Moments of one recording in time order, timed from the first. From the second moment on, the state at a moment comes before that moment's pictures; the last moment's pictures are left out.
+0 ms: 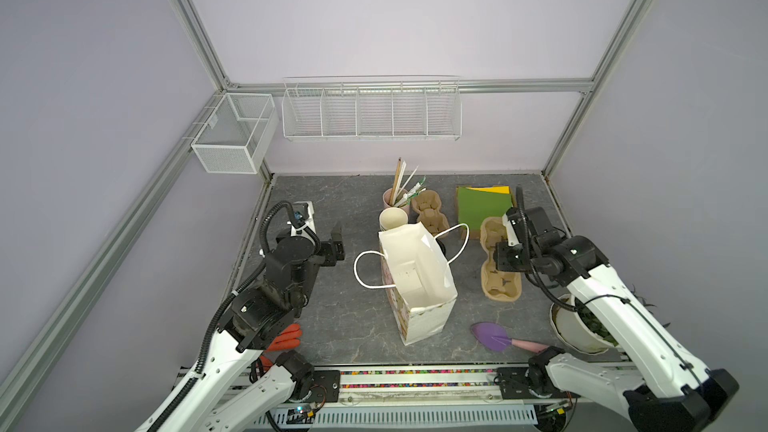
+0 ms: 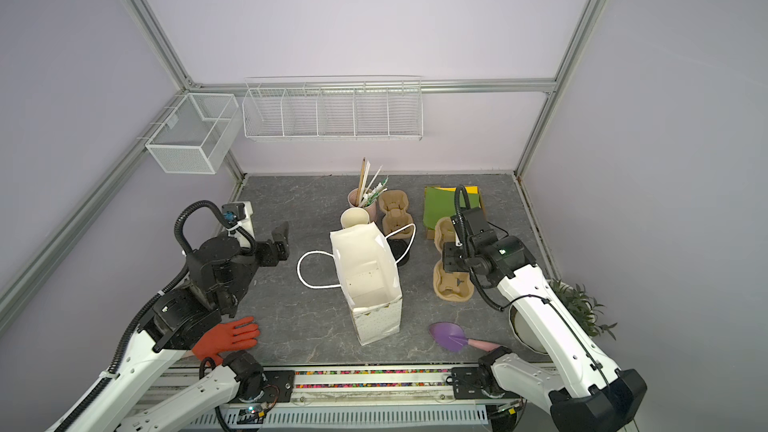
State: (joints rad) left arm -0.68 0.74 0.99 -0.55 -0.54 -0.24; right arm 0.46 1.08 1.20 -1.10 0.10 0.41
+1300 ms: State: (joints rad) left arm -0.68 0.75 0.99 -0.55 -0.53 -0.24; right arm 1.01 1.46 2.06 -1.26 0.13 0.35
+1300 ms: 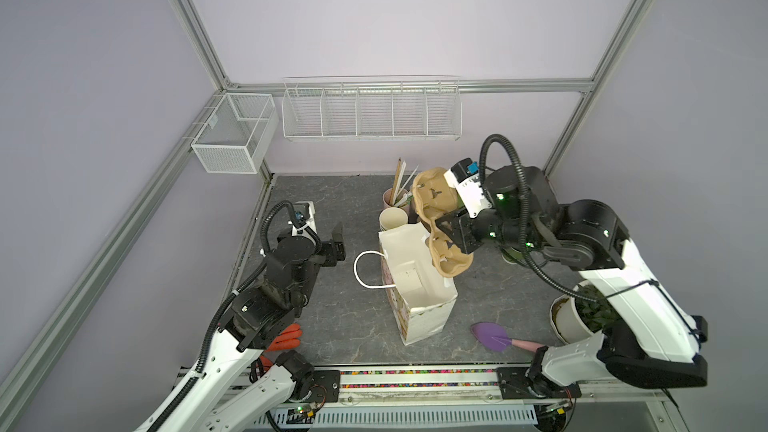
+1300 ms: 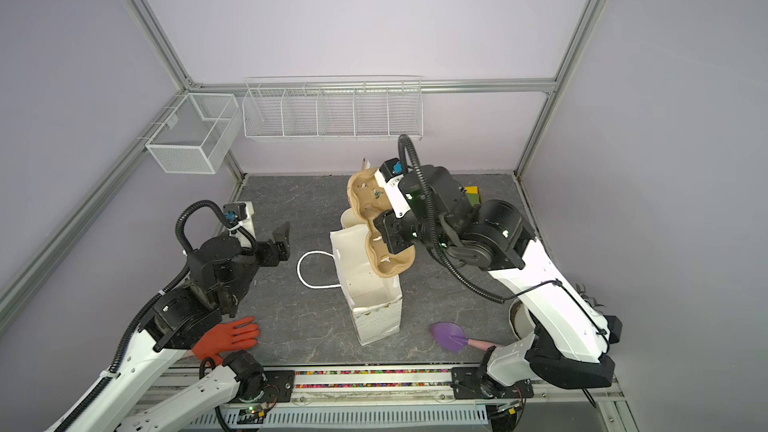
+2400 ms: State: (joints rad) left arm -0.68 0.75 0.99 -0.55 -0.53 -0.24; right arm 1.09 1.59 1.87 -1.26 0.20 0.51
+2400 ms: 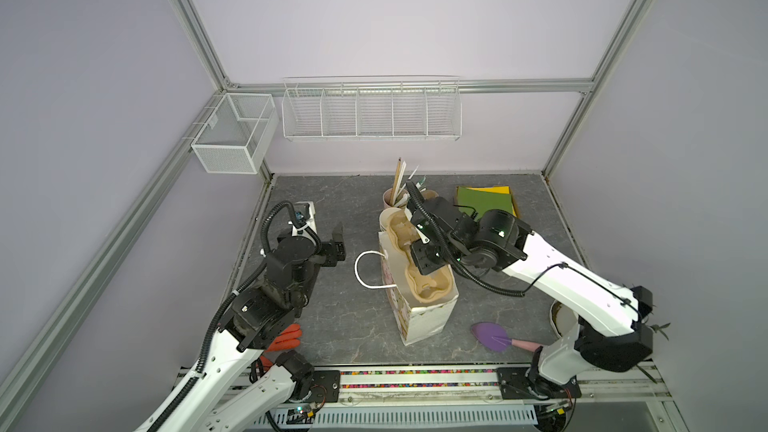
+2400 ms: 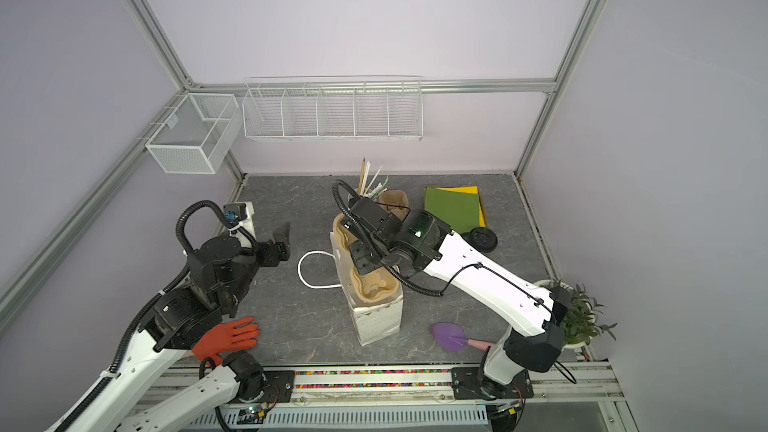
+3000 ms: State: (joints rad) left arm -0.68 0.75 0.99 -0.55 -0.53 -0.24; right arm 1.10 1.64 1.83 -1.29 0.20 0.52
